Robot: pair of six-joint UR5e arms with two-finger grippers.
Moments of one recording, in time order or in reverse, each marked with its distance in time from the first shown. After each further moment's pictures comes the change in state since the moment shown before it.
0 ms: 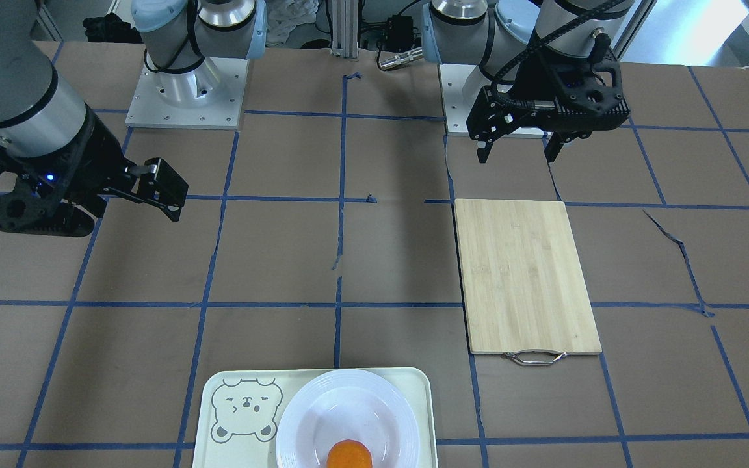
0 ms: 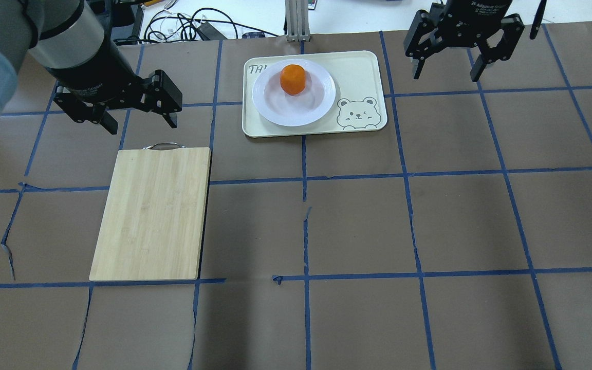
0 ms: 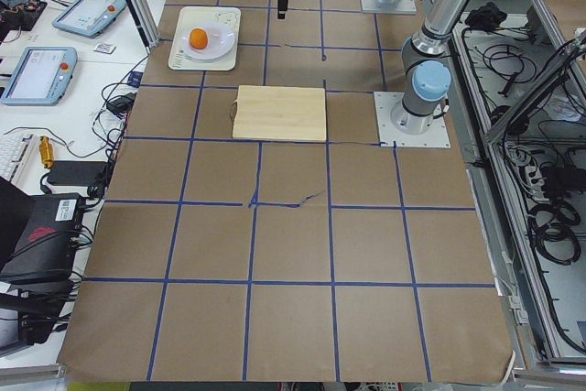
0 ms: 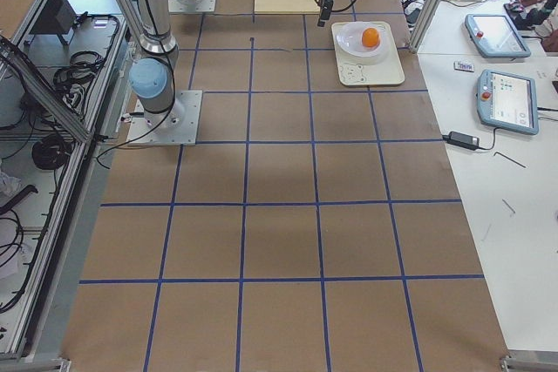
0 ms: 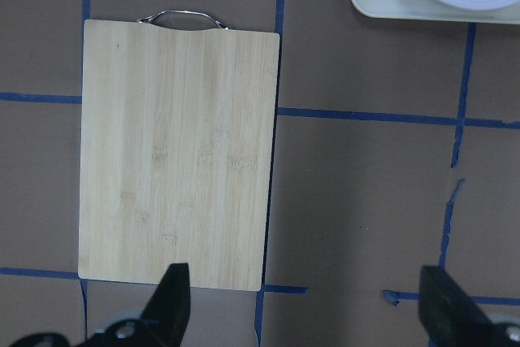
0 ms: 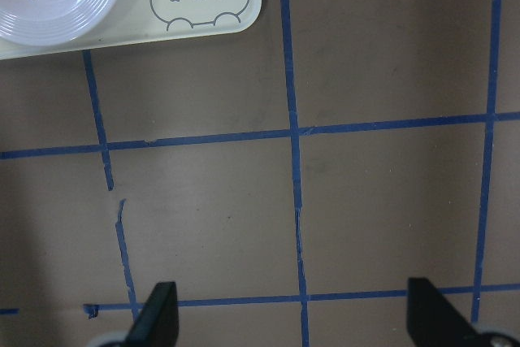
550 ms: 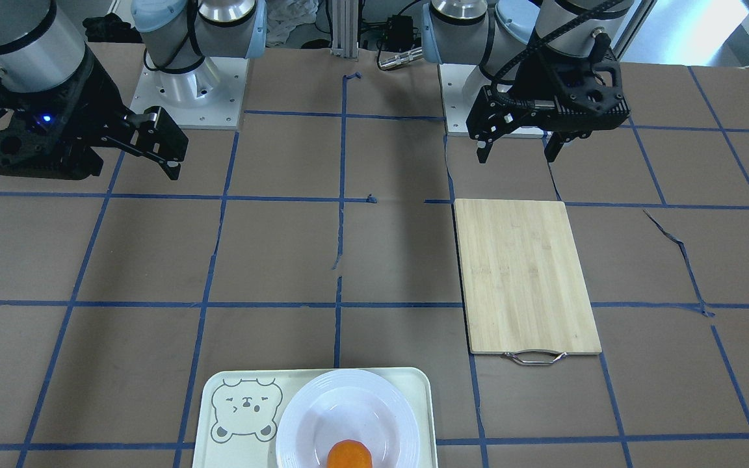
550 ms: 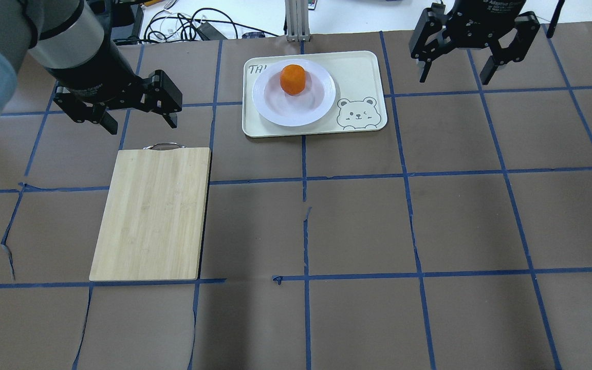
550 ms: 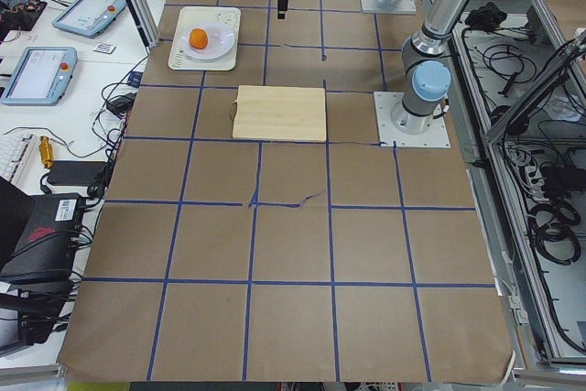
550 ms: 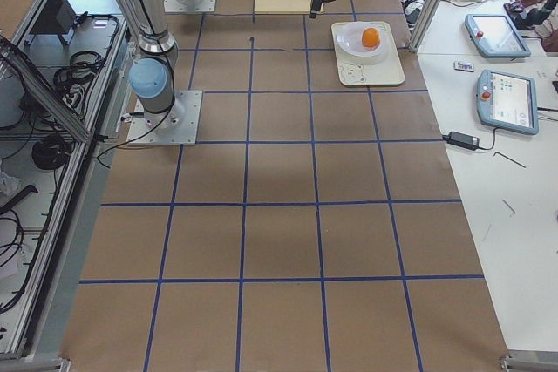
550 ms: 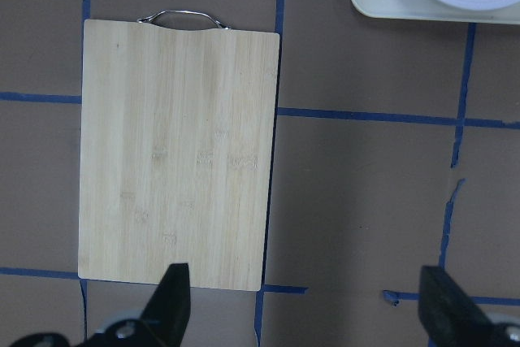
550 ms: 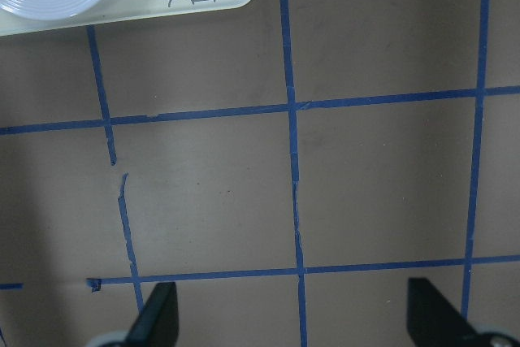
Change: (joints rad) left arm 0.000 0.000 0.000 0.000 -0.001 0.000; right arm 0.001 -0.046 0.004 0.043 -0.004 0.003
